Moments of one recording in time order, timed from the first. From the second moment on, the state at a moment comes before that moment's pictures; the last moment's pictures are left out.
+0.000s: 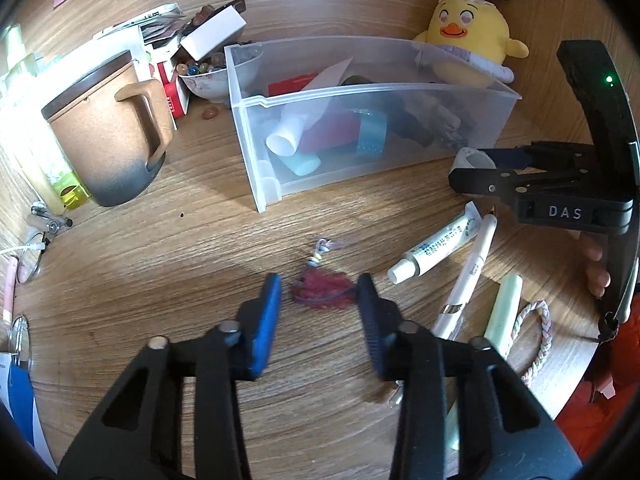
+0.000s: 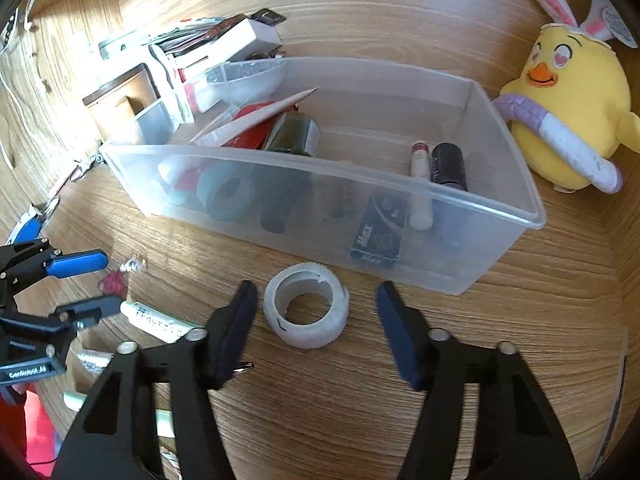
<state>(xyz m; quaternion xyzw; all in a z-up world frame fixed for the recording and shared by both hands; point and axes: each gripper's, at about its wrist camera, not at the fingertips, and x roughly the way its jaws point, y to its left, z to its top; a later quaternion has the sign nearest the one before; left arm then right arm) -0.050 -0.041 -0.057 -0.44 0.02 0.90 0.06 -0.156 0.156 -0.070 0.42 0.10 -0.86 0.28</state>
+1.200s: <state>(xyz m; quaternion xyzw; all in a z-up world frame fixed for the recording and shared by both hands) -0.059 -0.038 0.033 -0.32 -0.04 0.95 0.07 -0.131 0.181 0.016 0.32 0.06 -0.90 0.29</state>
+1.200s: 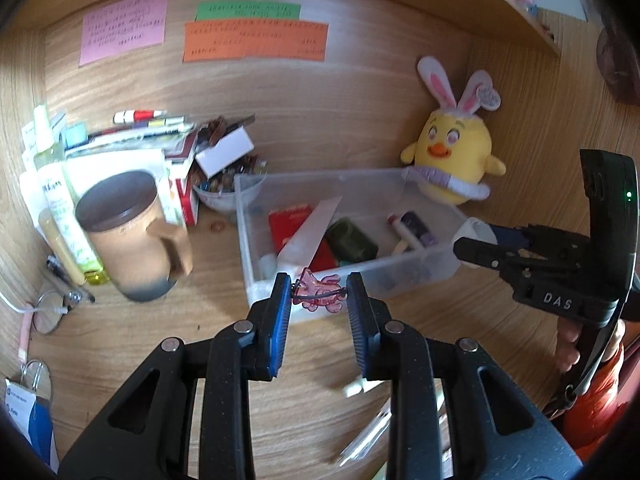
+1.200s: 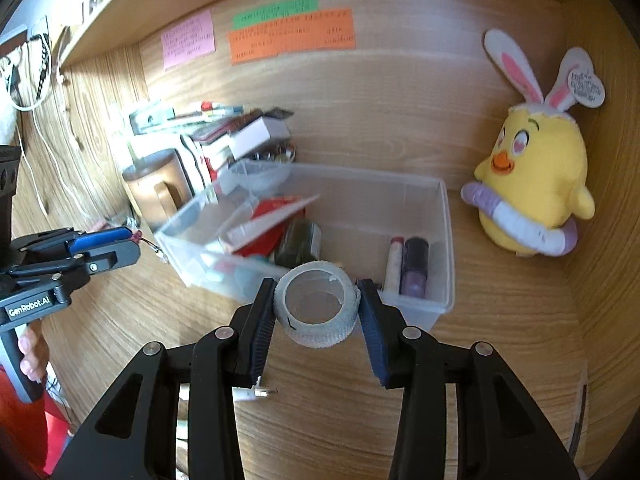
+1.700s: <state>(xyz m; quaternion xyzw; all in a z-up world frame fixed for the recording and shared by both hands) -0.094 -0.020 0.056 -0.29 -0.04 0.95 0.07 -0.151 0.172 0.048 0.28 0.05 -0.91 0.29</state>
